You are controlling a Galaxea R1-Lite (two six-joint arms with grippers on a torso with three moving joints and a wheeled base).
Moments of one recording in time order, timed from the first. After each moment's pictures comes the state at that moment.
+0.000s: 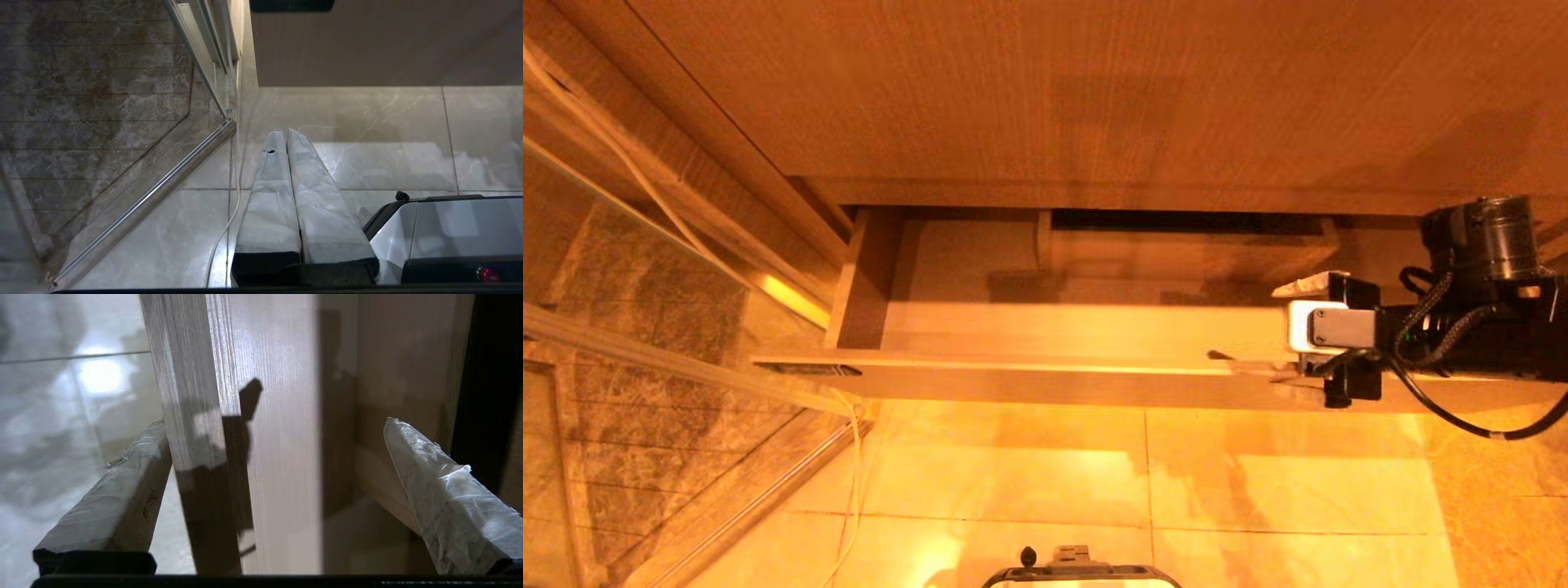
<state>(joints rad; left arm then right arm) 0.00 0.00 0.00 0.00 0.00 0.02 0.19 1.59 -0.94 -0.15 0.20 -1.34</state>
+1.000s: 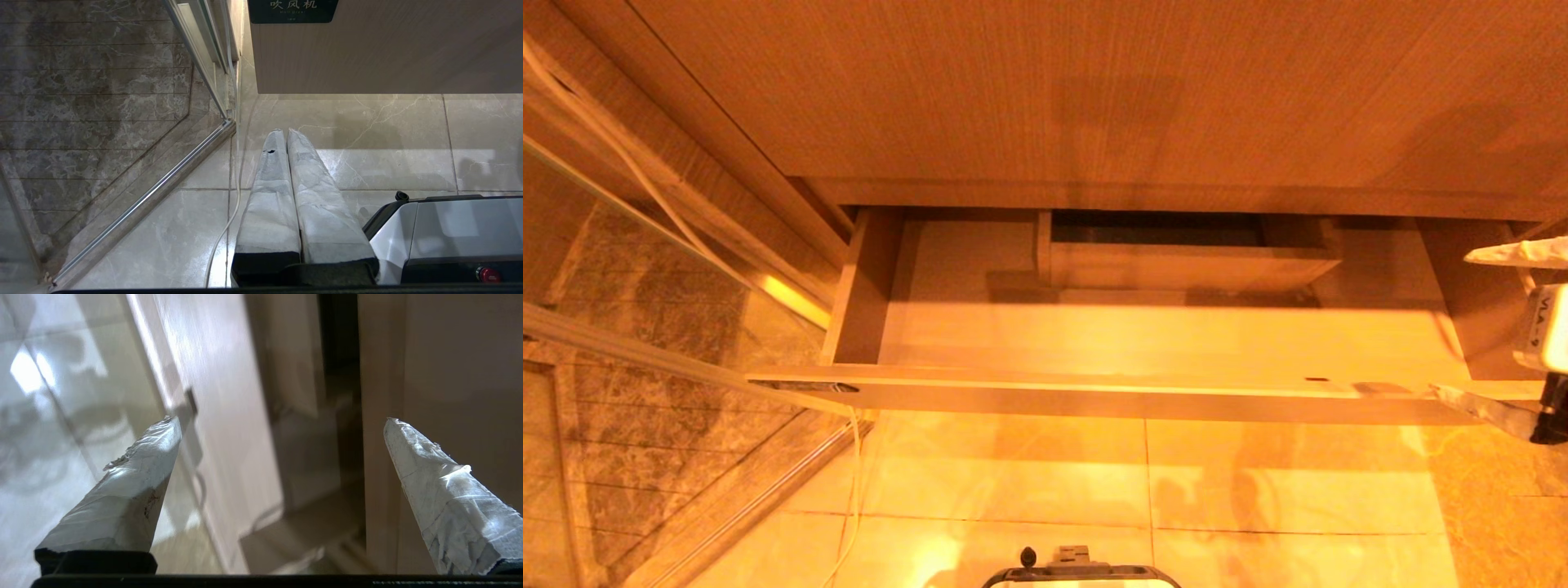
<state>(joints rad) 0.00 0.00 0.00 0.00 0.00 0.02 0.19 1.08 -0.87 0.12 0.05 -1.29</state>
